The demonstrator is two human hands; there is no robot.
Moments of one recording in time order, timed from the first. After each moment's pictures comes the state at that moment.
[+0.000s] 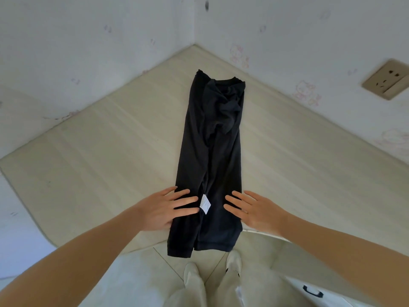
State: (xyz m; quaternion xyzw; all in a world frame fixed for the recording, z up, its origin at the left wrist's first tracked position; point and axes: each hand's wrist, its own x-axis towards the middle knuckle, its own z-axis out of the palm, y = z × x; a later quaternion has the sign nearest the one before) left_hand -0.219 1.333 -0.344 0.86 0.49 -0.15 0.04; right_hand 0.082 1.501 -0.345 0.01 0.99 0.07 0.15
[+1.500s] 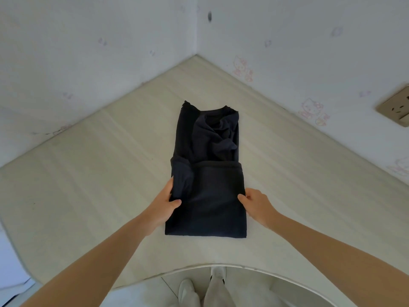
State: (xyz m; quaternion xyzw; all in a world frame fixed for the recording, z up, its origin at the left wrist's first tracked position) left_hand -0.204 1.409 -0.316 0.27 0.71 0.38 0.53; right_hand 0.015 1.567 -0.328 0.55 0.71 -0.43 0.06
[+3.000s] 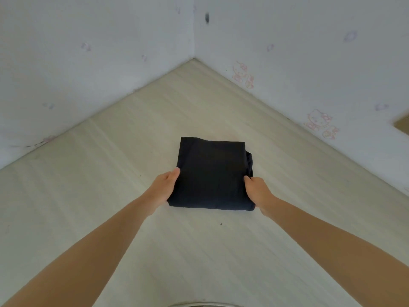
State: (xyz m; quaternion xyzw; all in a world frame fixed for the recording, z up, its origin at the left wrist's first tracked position) left_hand -0.239 1.516 -0.327 0.18 0.79 0.34 0.48; right_hand -0.031 1.665 -0.336 0.61 0.59 -0.52 0.02
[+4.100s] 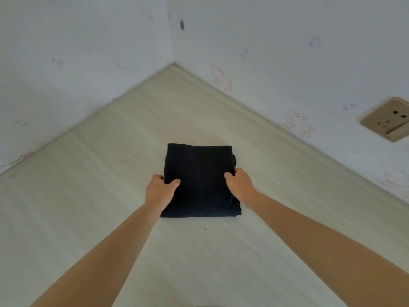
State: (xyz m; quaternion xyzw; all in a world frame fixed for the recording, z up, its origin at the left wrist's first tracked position) left_hand -0.208 1.555 -0.316 0.14 0.86 0.29 0.39; right_hand -0.039 1.684 -0.324 0.61 0.63 -0.49 0.00
